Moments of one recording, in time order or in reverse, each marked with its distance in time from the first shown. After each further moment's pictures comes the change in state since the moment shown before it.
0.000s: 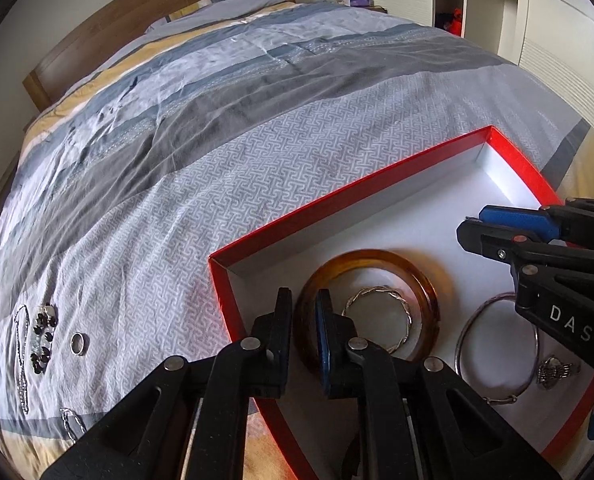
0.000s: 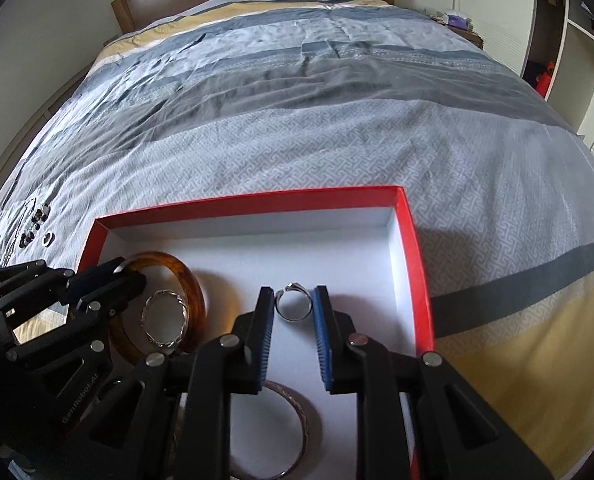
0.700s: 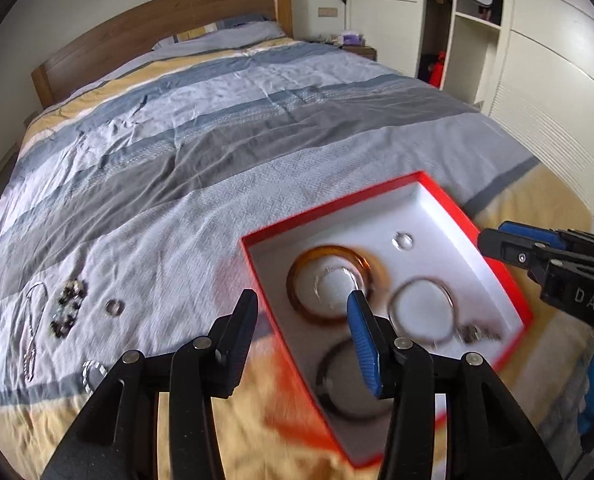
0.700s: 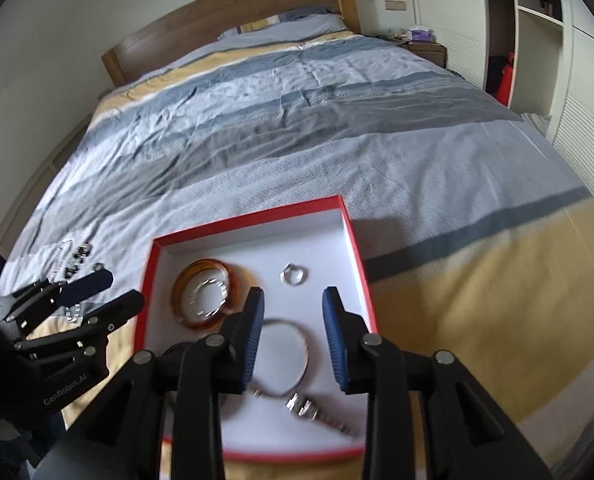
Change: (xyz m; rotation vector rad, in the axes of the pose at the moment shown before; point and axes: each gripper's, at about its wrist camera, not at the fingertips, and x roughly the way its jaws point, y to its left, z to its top) left arm -0.110 0.012 -0.038 -0.049 -0.122 -0.093; right arm -0.110 -0.003 -0.040 0.128 -0.141 0.017
